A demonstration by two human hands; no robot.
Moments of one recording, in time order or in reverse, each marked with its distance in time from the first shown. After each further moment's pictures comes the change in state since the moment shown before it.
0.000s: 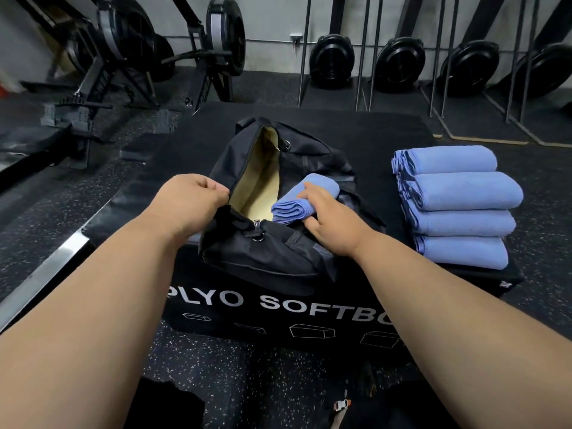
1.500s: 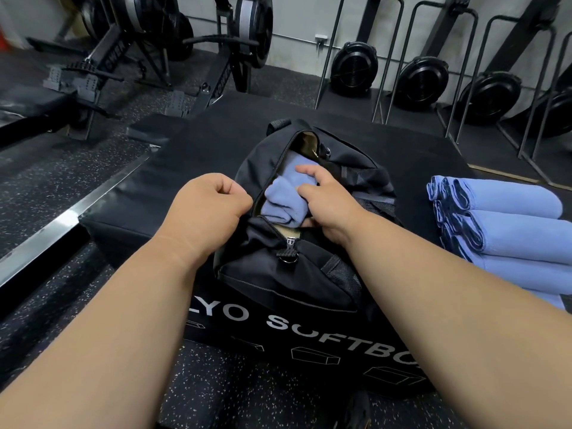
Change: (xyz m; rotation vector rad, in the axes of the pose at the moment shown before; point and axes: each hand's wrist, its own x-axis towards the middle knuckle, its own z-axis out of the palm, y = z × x) left_hand 0.017 -0.029 -0.001 -0.162 0.185 0.025; right_hand 0.101 -0.068 0.023 0.822 0.054 0.419
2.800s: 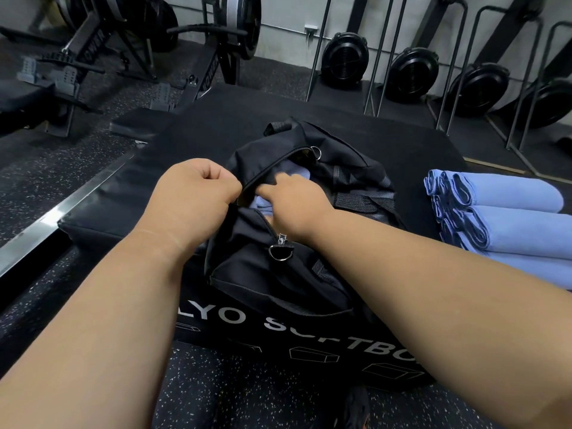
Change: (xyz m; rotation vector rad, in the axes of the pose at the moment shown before) left_hand 0.018 0.004 -0.007 -0.013 0.025 0.001; right_hand 0.018 0.005 0.032 -1.368 -0.040 -0.609
